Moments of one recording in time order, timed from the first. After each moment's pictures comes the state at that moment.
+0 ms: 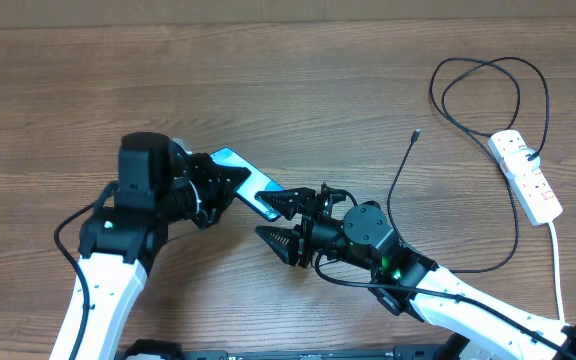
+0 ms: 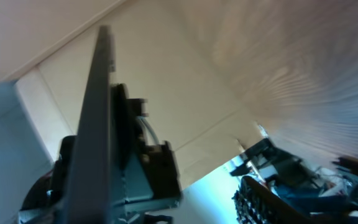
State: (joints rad) left arm -0.13 1.14 0.90 -0.56 0.61 -1.21; right arm 0.82 1.30 0.52 0.55 -0.35 2.09
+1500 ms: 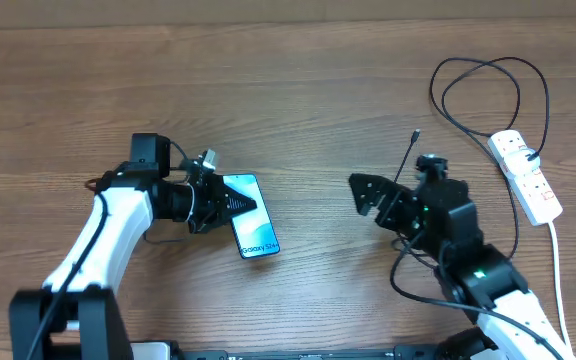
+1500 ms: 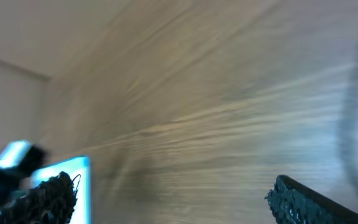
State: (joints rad) left arm -0.01 1.50 0.90 -0.77 0.97 -0.36; right arm 0.37 0.92 0.59 -0.29 -0.12 0.79
